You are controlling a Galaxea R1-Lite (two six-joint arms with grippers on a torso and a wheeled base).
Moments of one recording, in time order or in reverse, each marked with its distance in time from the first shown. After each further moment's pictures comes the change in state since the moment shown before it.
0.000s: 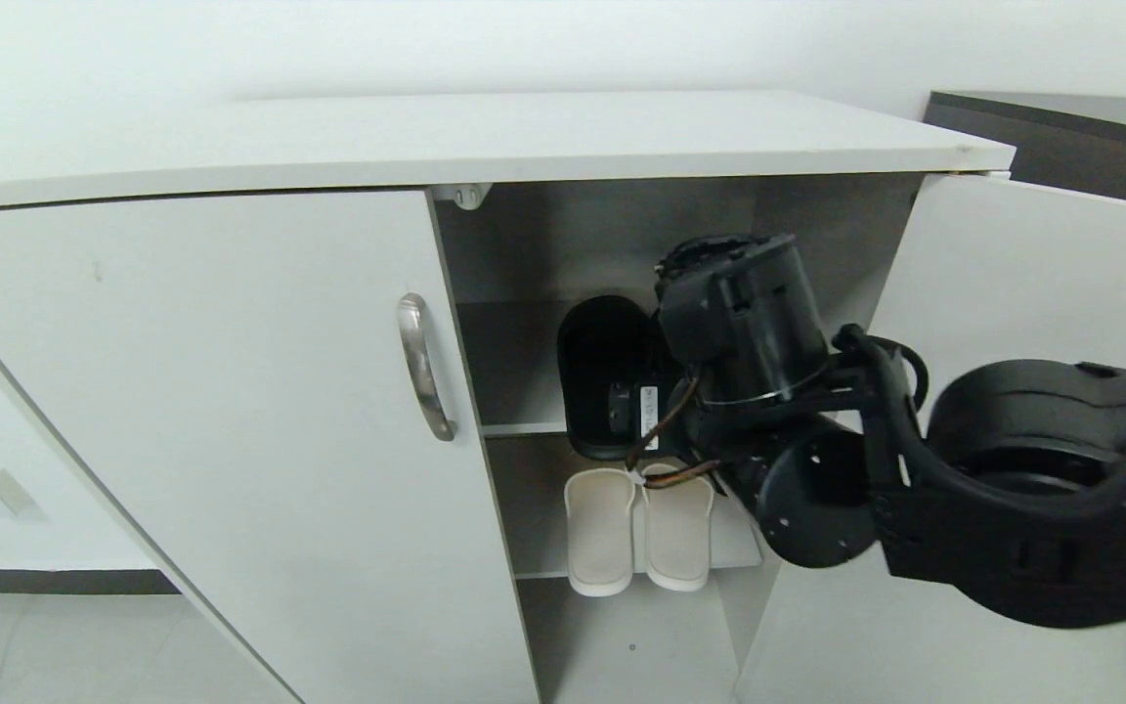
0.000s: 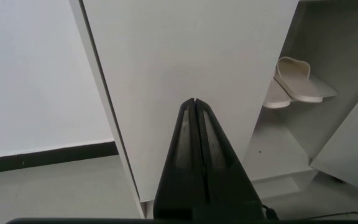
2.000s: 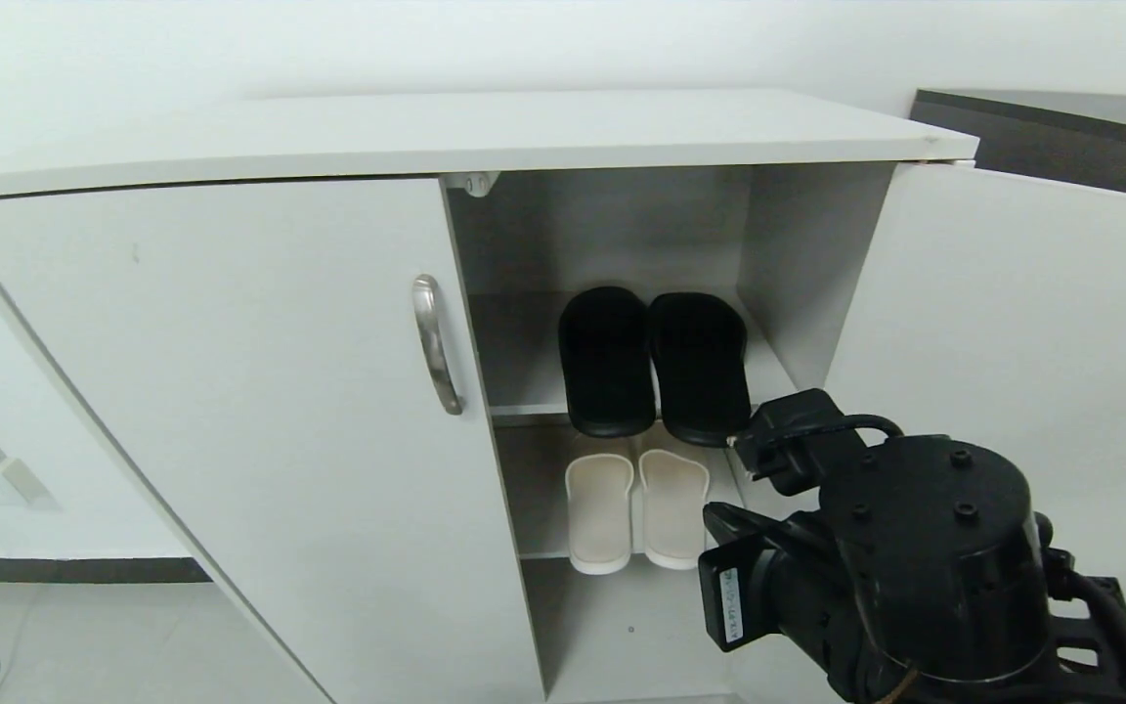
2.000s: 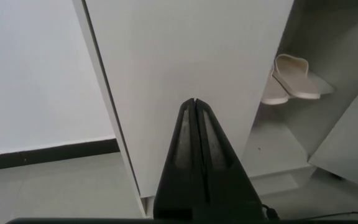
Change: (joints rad) left arm 0.001 0.000 0.000 0.000 -0.001 0.001; right arm 0.085 -0.200 0.555 -0.348 0.147 -0.056
